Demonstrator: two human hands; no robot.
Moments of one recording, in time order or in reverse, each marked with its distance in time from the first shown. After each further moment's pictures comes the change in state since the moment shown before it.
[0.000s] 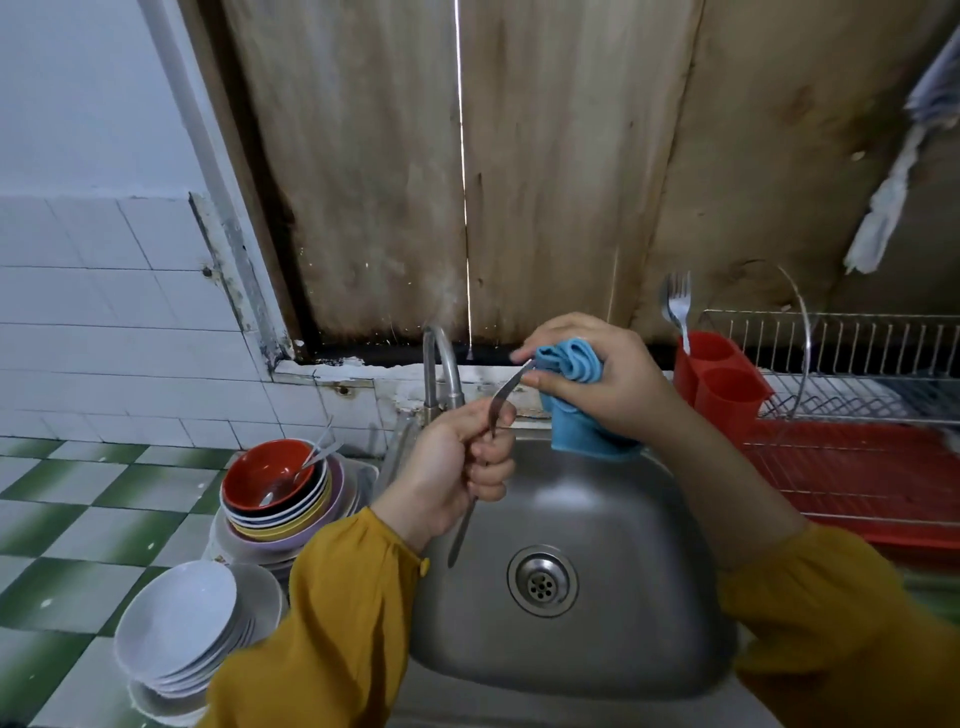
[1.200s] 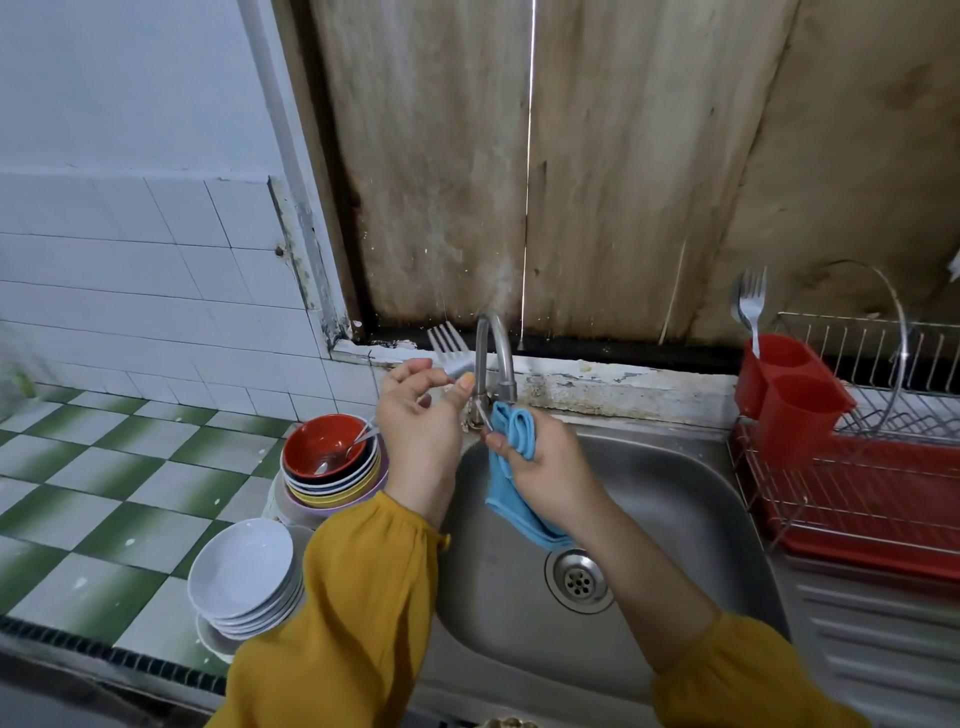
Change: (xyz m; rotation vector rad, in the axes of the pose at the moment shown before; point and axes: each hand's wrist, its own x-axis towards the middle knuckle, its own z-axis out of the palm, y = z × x) left_hand -0.012 0.012 -0.027 0.321 0.933 0.514; right_hand -0.027 -0.026 0.117 0.271 -0.081 0.512
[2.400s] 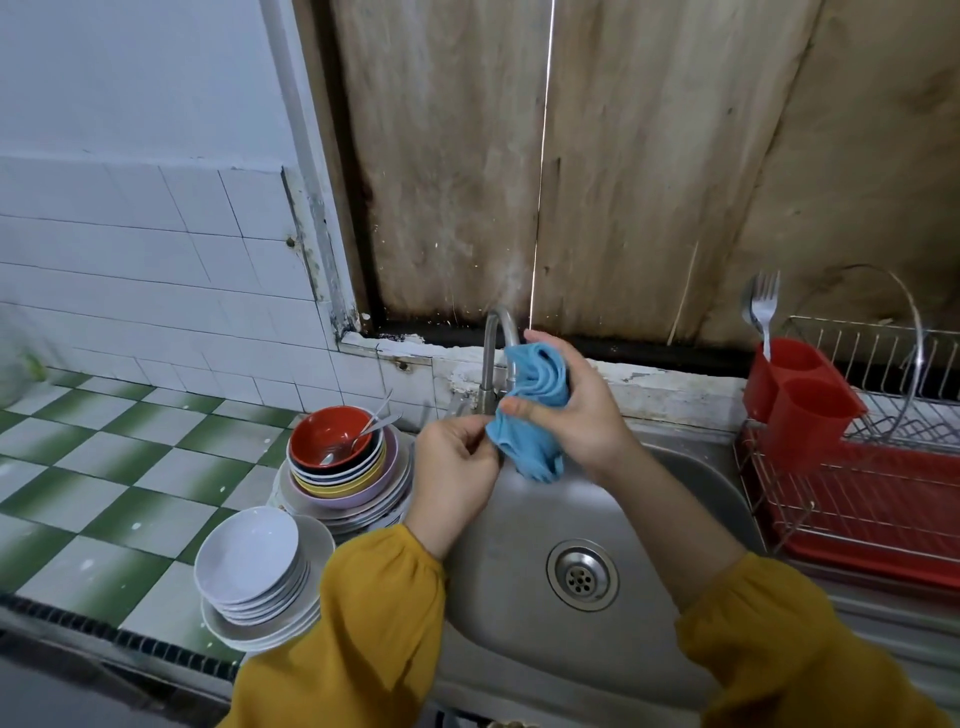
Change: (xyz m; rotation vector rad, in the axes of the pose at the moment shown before) left_hand -0.021 -0.030 -0.016 0.271 -0.362 0.172; right_hand 0.030 -0.001 -0.026 0.372 -0.006 -0.108
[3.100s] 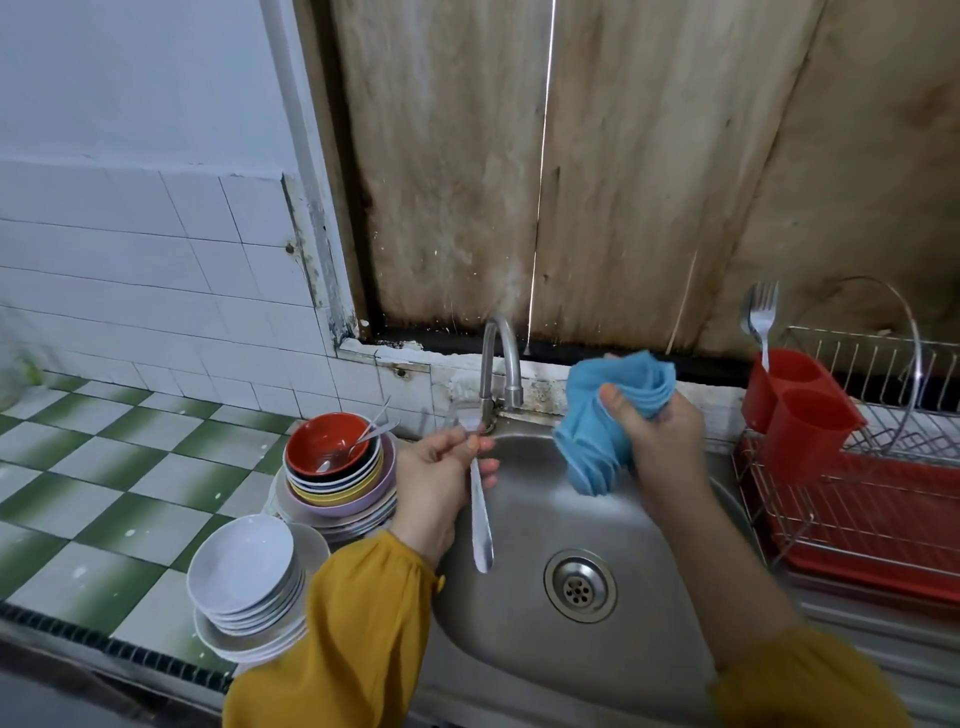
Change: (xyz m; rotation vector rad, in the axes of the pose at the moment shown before) left_hand 0.002 0.002 -0.001 -0.451 0.129 -0.499; right_hand -0.023 0.008 -0.043 0.163 0.375 0.029
